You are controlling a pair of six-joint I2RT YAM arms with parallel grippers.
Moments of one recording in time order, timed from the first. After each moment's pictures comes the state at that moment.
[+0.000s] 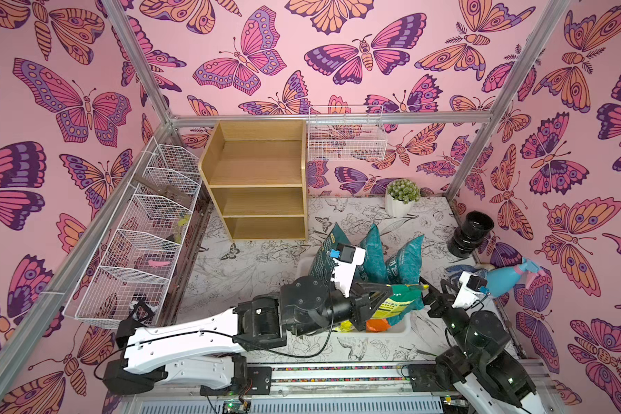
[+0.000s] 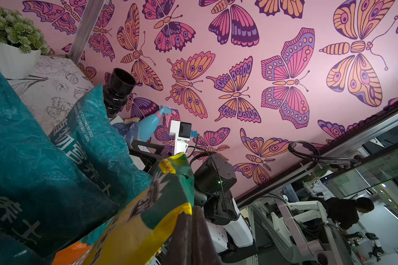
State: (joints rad) left arm -1.39 1.12 1.16 -0.10 -0.13 -0.74; right arm 0.55 0.02 0.39 -0.51 0.26 0.51
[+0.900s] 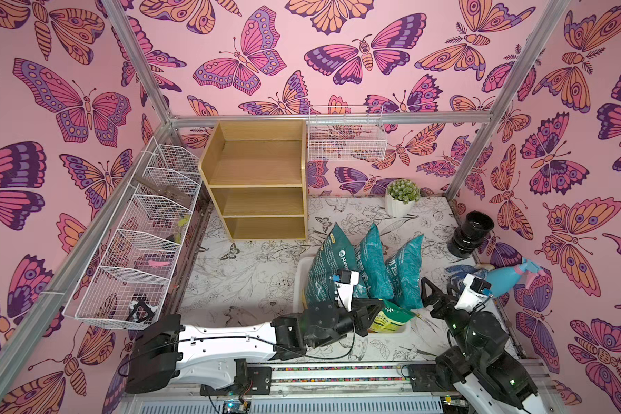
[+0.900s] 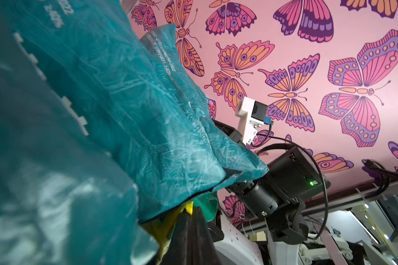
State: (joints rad) left arm -1.35 1.23 0.71 0.41 -0.23 -0.93; right arm 0.55 0.01 0.40 -0.59 0.36 0.55
